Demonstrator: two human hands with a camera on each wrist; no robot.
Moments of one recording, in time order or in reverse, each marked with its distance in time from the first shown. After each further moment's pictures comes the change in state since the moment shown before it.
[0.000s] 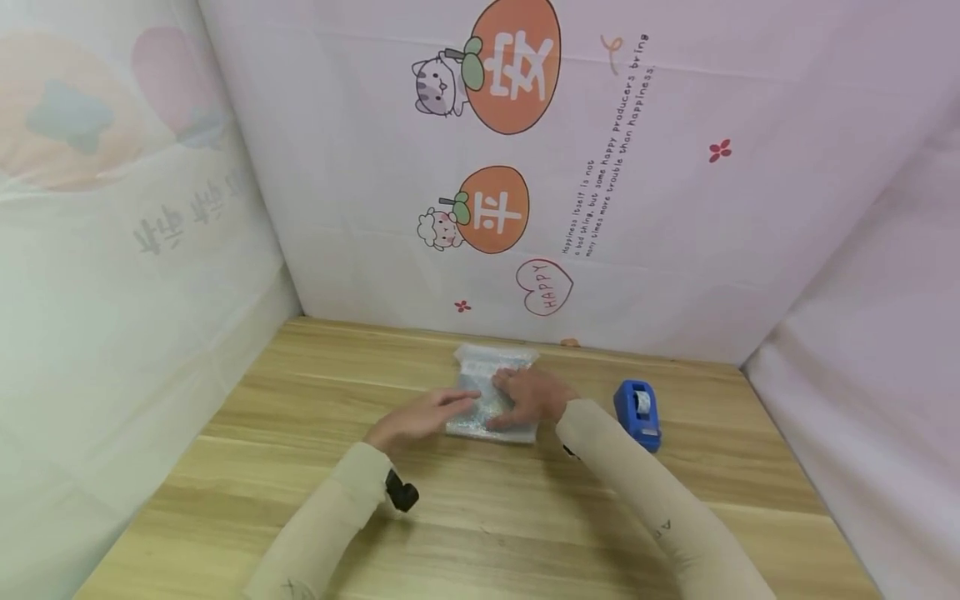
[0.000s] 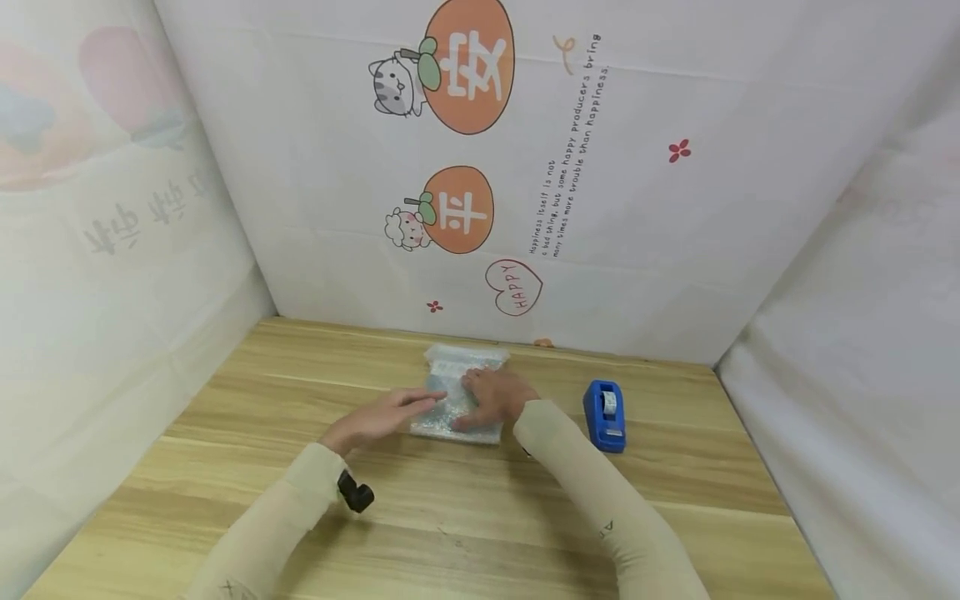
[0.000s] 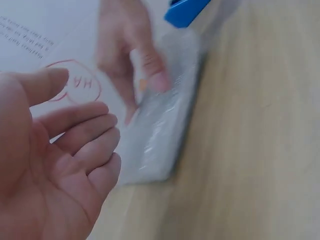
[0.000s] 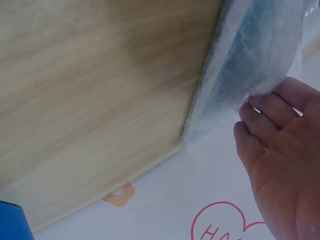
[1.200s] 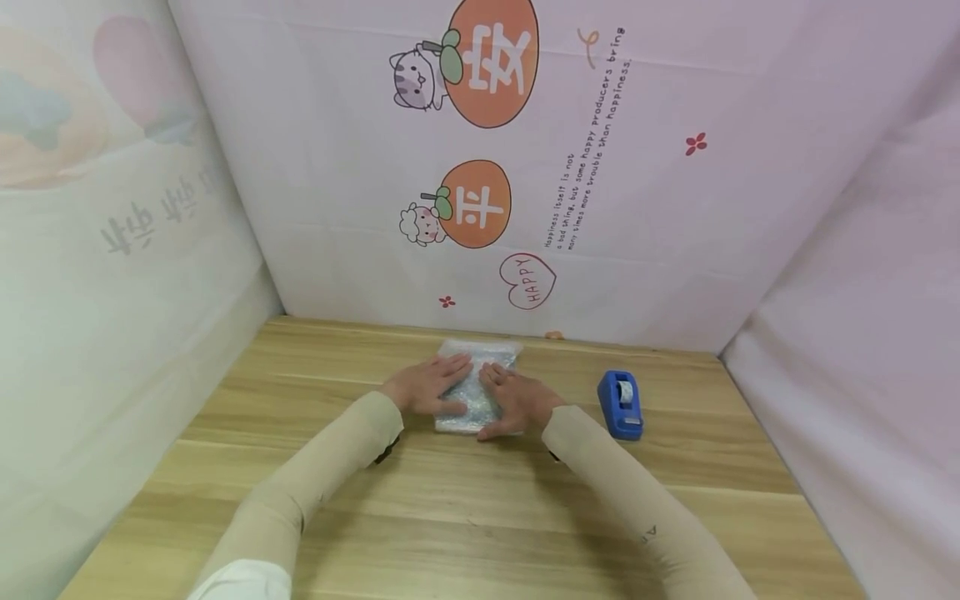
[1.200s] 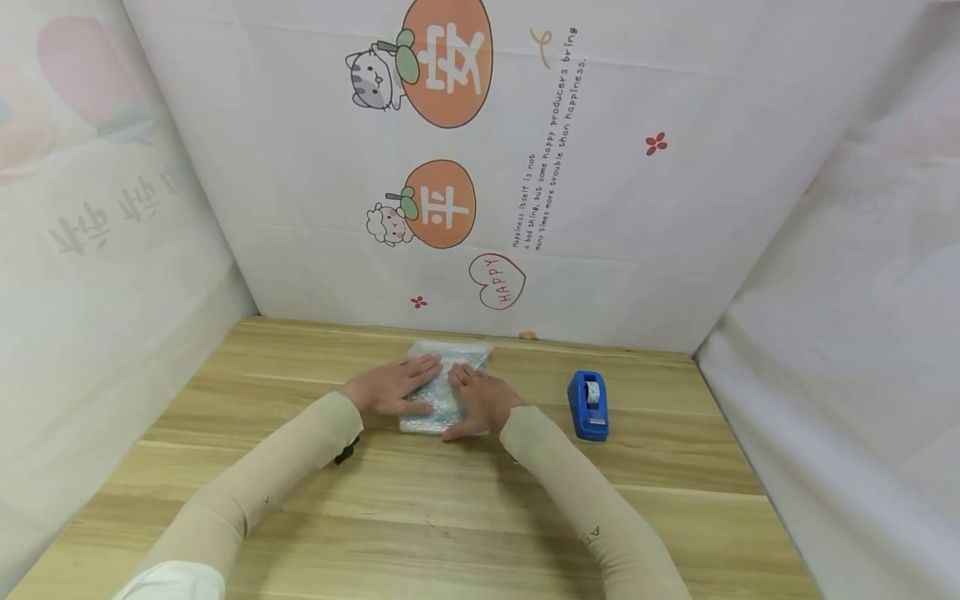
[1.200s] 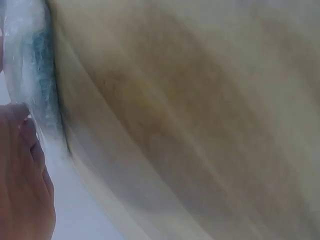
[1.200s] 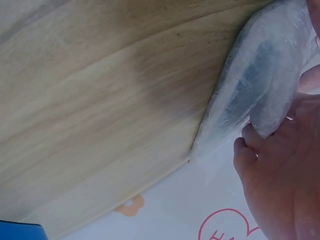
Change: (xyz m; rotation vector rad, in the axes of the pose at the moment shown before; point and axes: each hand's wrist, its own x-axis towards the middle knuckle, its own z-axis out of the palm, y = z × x) left_hand 0.067 -0.013 -0.026 0.942 -0.169 0.211; right_hand -0.011 -0.006 0.015 -0.069 -0.010 0.033
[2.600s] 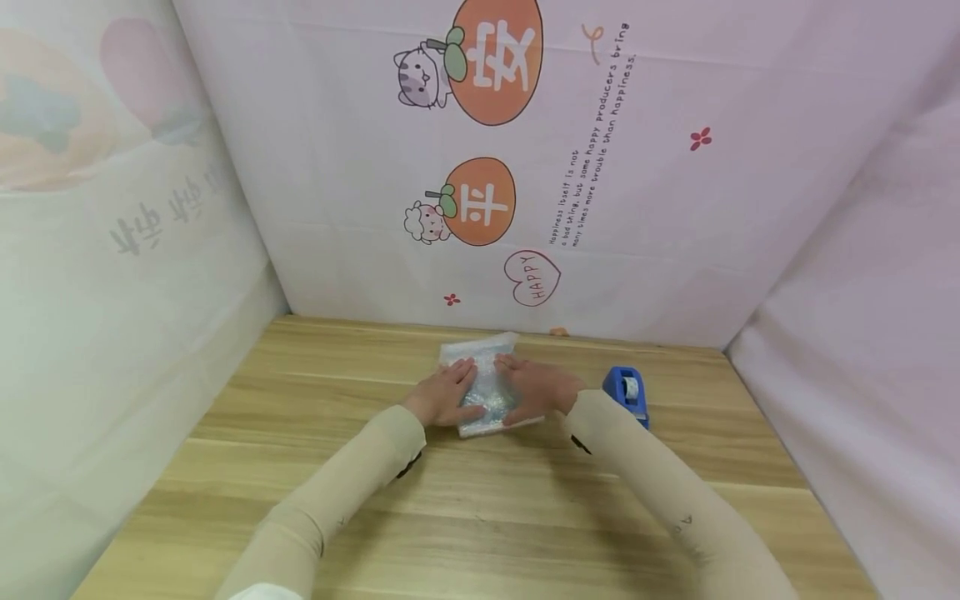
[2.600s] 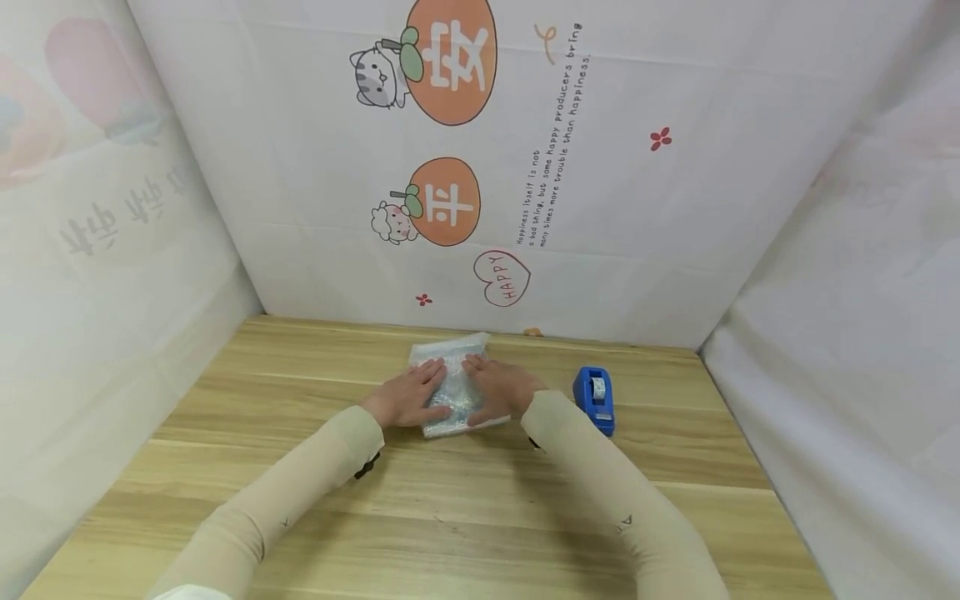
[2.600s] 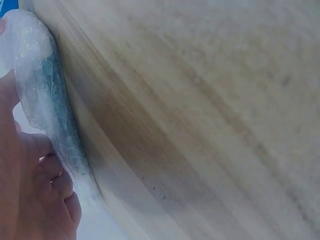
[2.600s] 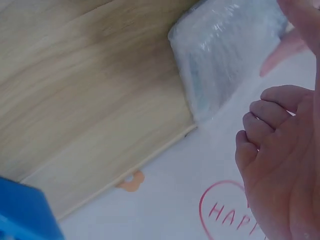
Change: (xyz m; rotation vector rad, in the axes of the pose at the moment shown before) left_hand 0.002 0.038 0.012 -0.026 0.021 -0.212; right_hand -0.016 0.013 -0.027 0.018 -0.022 -0.039
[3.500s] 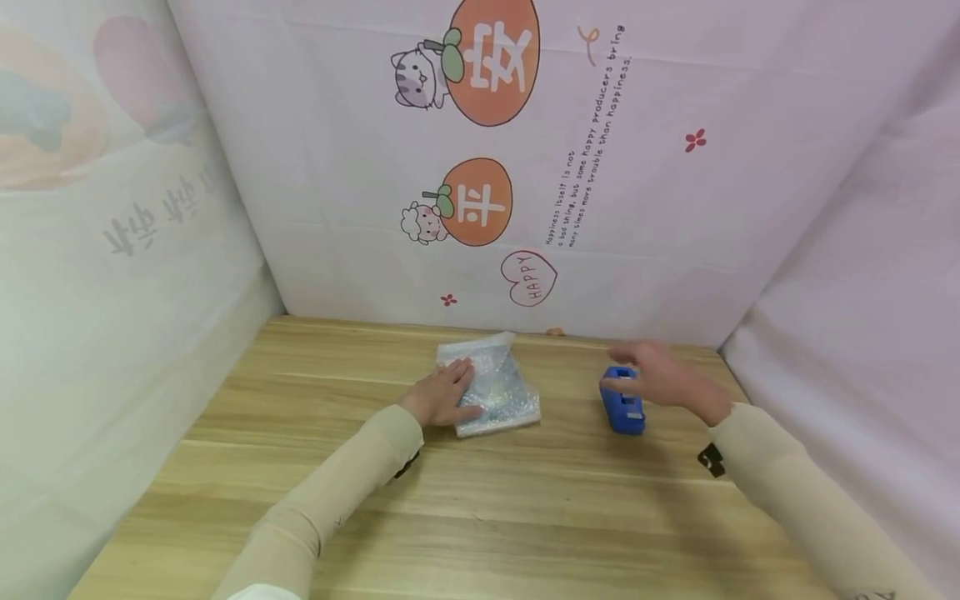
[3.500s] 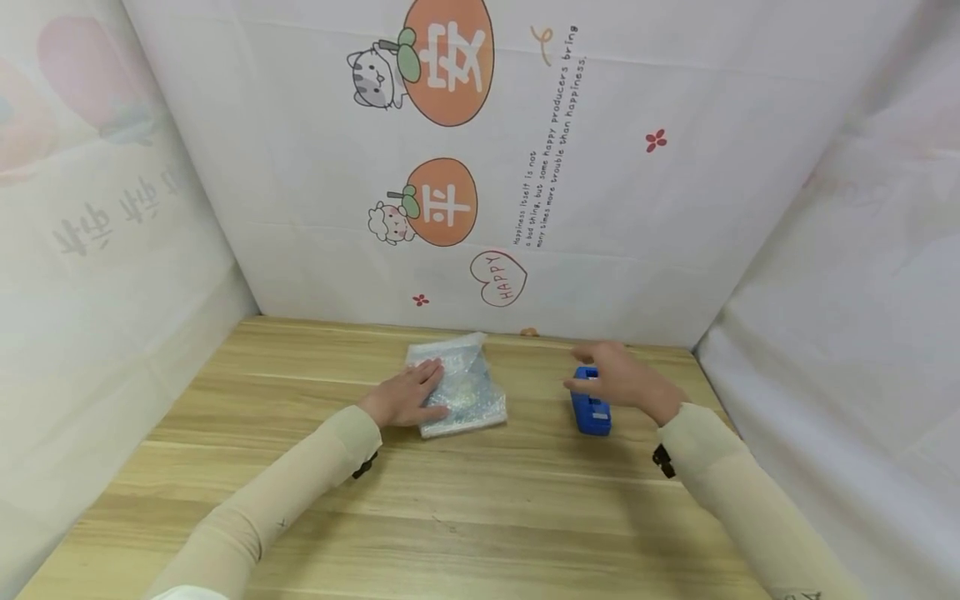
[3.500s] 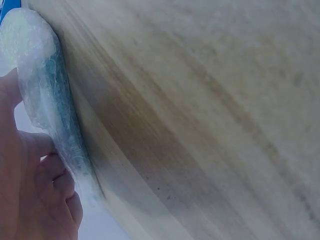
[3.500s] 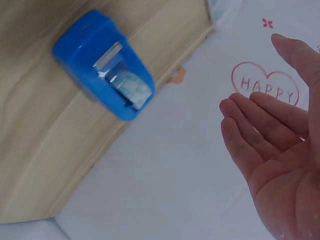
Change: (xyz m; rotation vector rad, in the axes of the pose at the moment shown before) left_hand -0.003 0.000 -0.002 -0.005 -0.005 0.030; right_hand -0.147 0.082 -0.028 0.321 0.337 0.146
